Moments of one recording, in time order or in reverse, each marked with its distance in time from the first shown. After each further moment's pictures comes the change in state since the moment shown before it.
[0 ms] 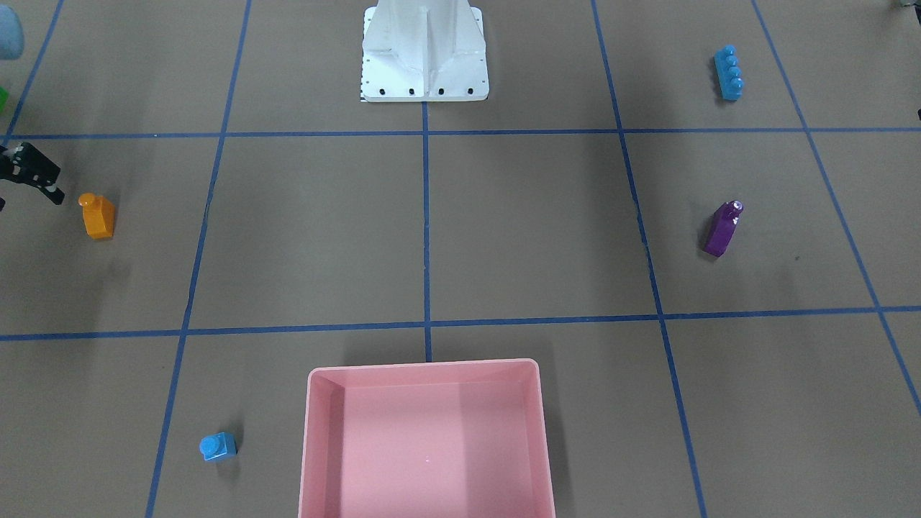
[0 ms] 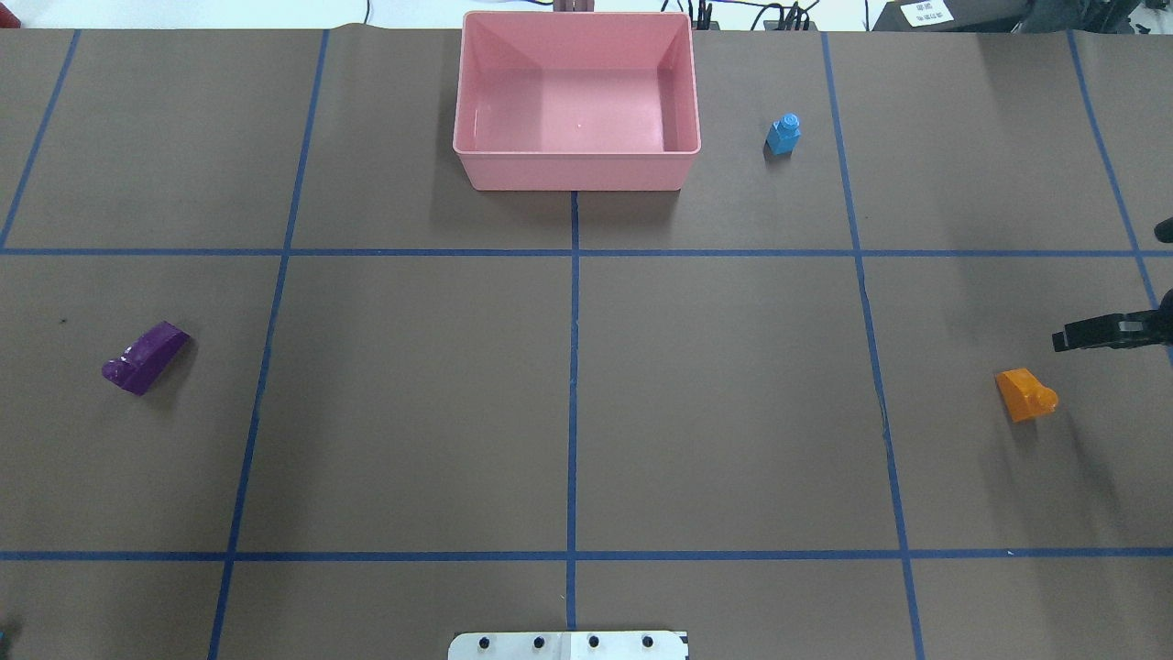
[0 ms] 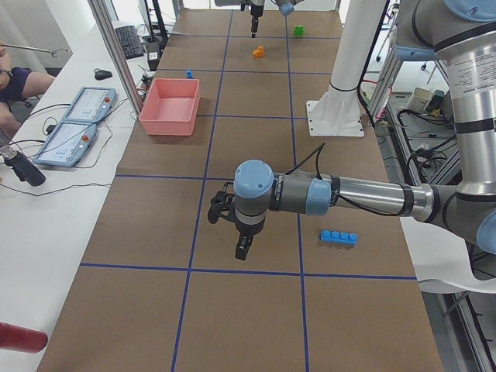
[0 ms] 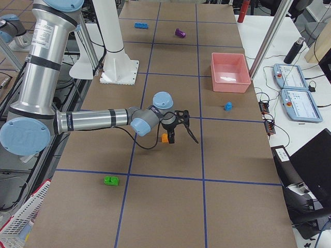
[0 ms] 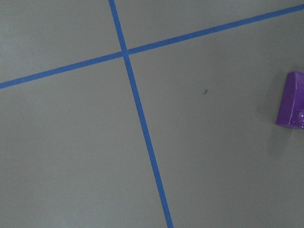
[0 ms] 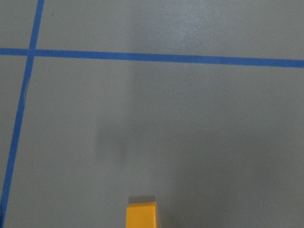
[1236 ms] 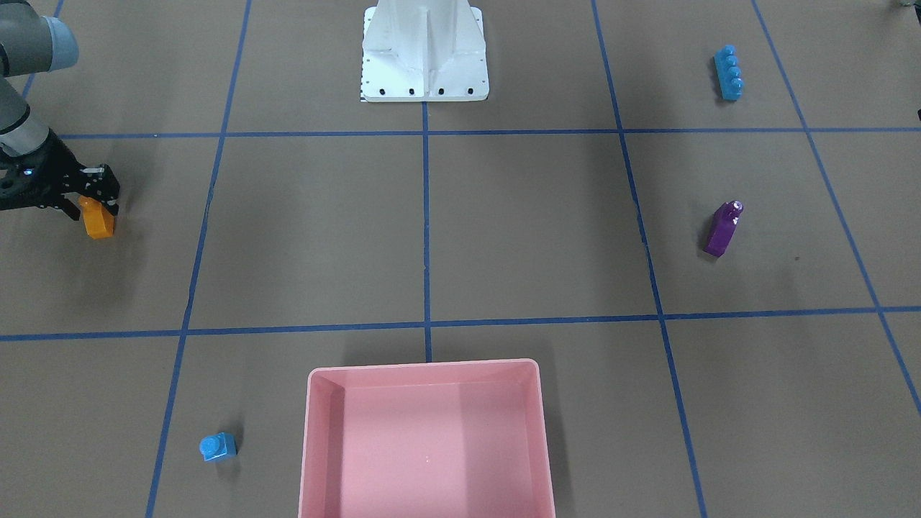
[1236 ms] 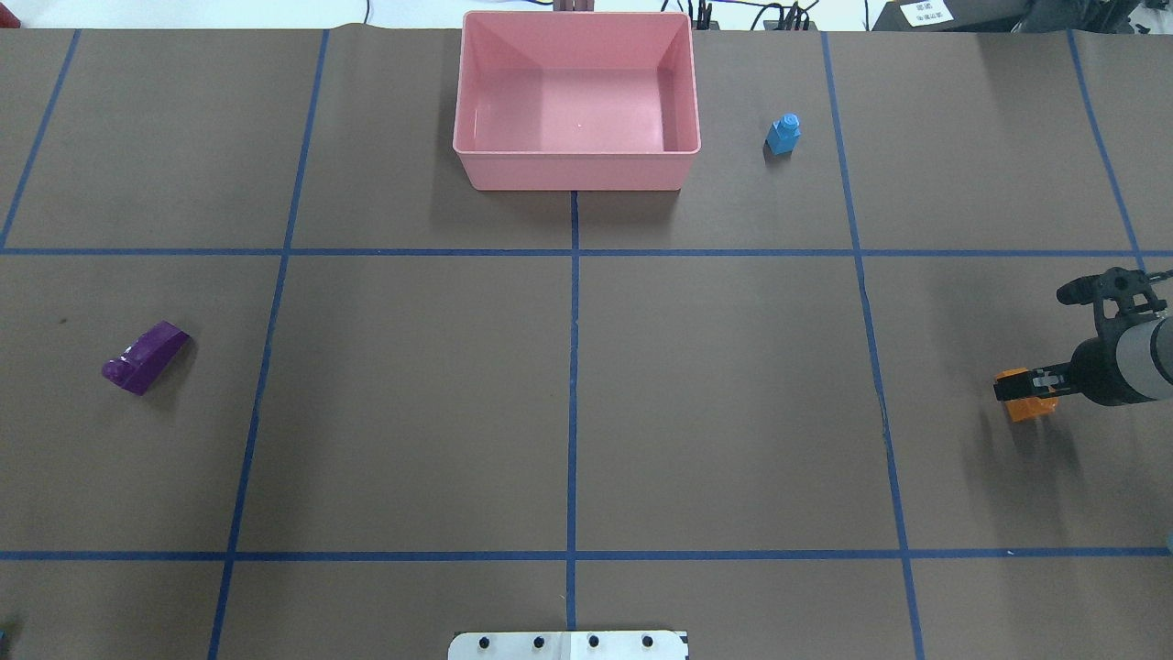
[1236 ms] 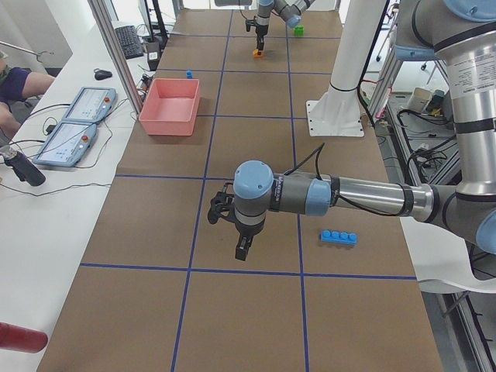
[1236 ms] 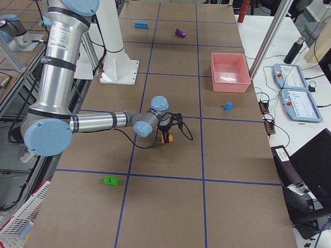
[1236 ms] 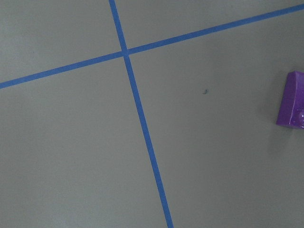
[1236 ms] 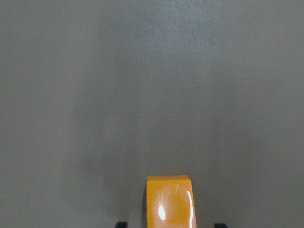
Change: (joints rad) left arm 0.000 0.000 0.002 -0.001 -0.001 0.000; right arm -0.200 -0.009 -0.050 0.037 -0.114 0.055
